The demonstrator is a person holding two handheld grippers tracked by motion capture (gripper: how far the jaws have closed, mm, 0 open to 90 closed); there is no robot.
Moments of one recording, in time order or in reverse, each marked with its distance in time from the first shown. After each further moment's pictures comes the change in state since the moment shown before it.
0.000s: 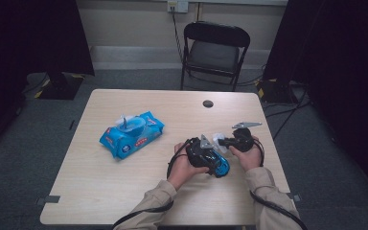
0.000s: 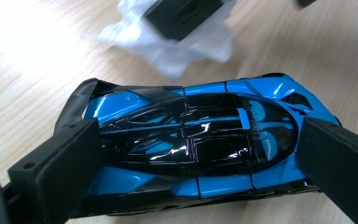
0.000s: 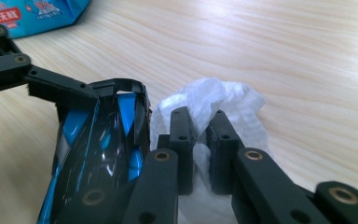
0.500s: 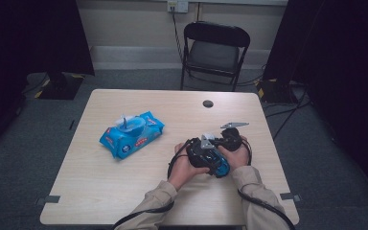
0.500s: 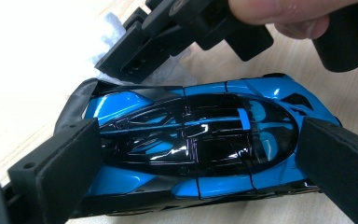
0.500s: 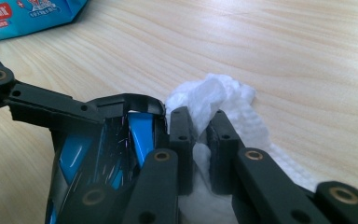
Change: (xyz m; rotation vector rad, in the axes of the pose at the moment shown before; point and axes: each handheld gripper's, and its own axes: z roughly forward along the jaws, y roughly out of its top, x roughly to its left) left arm -0.002 0.000 0.000 -0.001 0.001 -0.002; right arm 0.015 0.003 0.031 0.015 0.005 0.010
